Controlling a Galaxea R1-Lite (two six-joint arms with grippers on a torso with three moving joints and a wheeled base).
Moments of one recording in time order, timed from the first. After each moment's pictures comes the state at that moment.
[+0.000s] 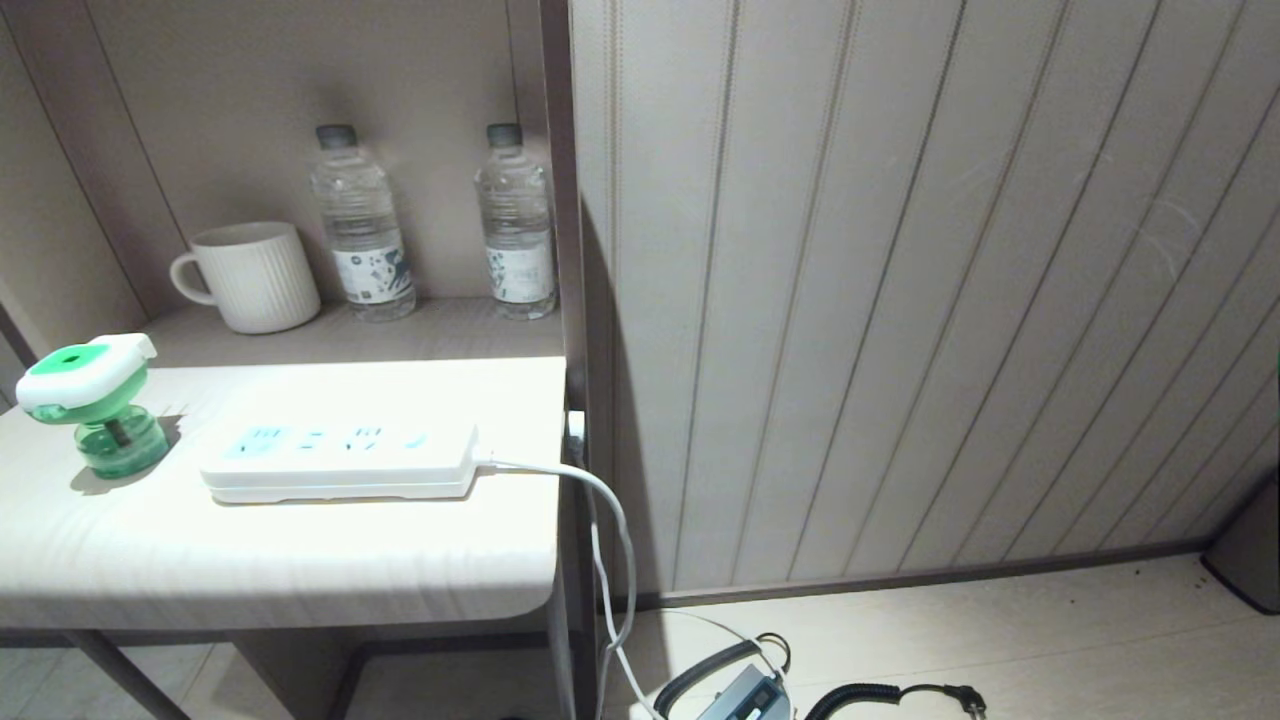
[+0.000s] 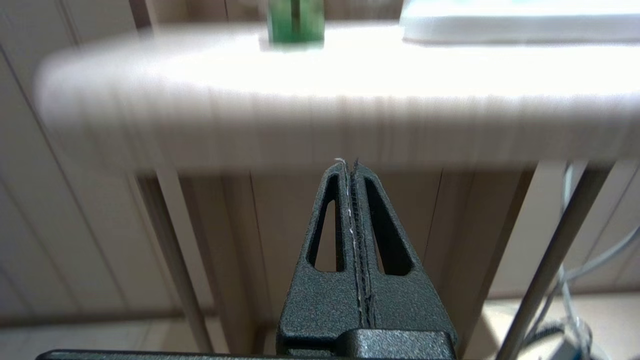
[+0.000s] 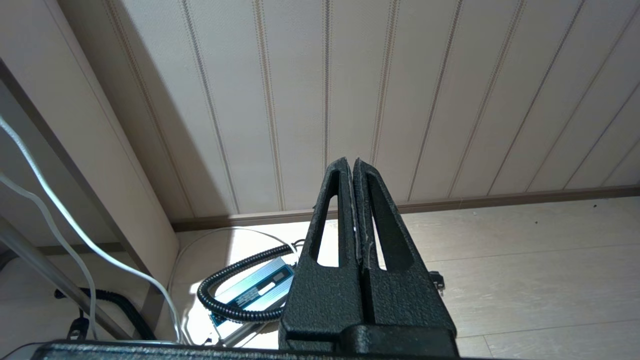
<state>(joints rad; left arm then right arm) 0.00 0.00 -0.05 -0.13 -0.01 0.02 0.00 0.01 0.00 0.01 -0.03 0.04</state>
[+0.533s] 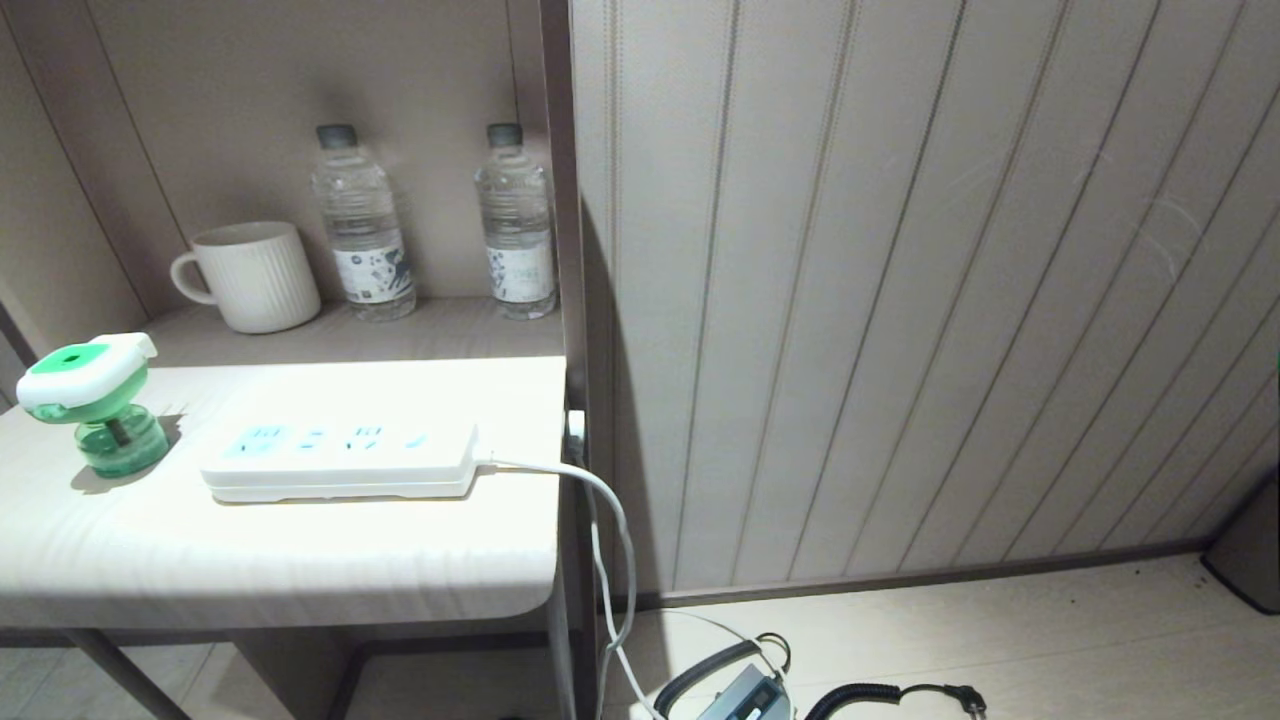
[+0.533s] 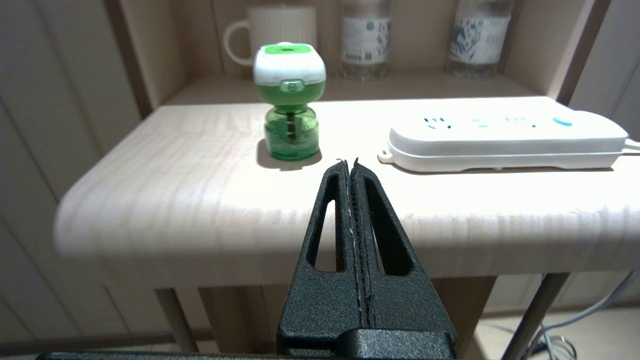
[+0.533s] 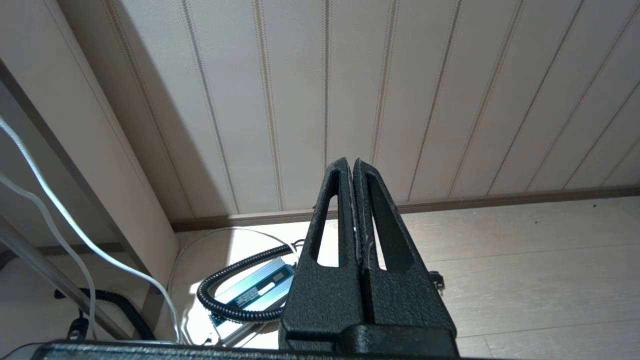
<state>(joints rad) 0.00 0.40 -0.30 -0.23 -0.03 0.02 0.00 0.01 0.00 0.01 -0.03 0.04</state>
